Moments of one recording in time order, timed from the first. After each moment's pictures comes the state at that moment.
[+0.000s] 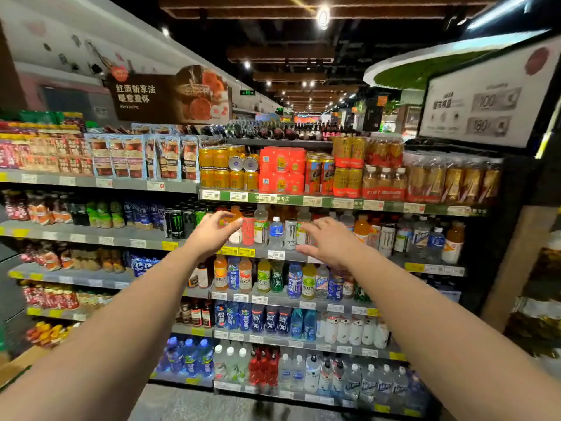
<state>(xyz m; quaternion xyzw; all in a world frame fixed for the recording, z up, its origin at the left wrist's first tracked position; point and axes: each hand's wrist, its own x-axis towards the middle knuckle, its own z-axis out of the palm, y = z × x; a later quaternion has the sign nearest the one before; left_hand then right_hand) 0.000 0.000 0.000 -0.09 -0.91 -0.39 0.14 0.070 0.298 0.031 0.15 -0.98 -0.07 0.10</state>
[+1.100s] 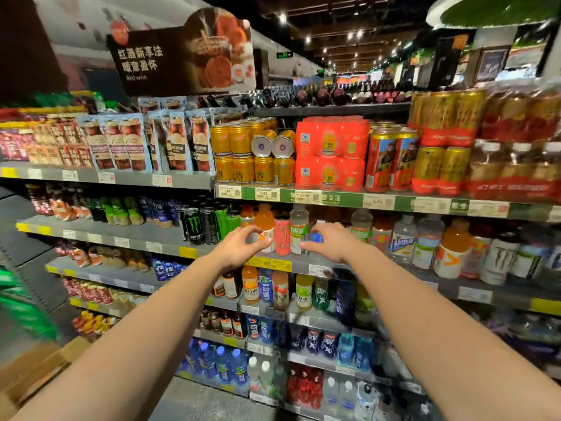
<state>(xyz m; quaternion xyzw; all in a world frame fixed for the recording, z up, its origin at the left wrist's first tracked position) -0.246 -0.017 -0.065 -0.06 -0.95 -0.29 0.00 -0.263 0.240 -0.049 0.14 -0.98 0.11 -0.02</state>
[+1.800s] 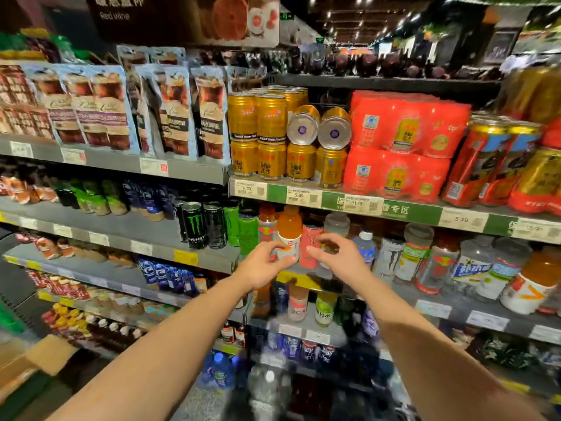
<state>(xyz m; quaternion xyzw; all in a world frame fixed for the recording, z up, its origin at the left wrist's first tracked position) -0.388 -0.070 -0.151 -0.07 -0.91 -0.41 -0.05 -0.392 0.147 -0.139 0.06 -0.86 0.50 0.04</state>
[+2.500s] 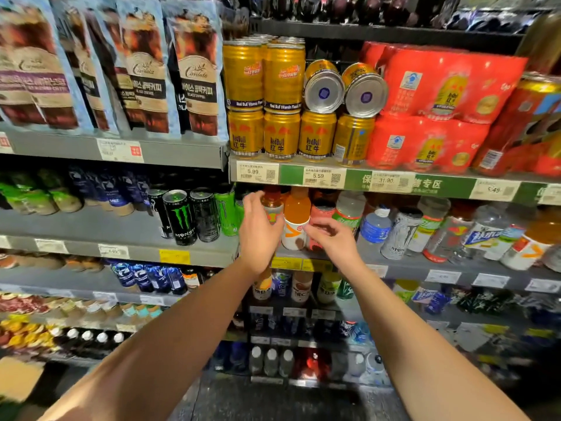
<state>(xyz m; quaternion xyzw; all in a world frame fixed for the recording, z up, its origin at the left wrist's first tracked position) -0.469 -0.097 -0.173 -0.05 -0.88 -0.43 0.19 -0.432 0.074 -0.180 -0.06 -0.75 0.64 0.11</state>
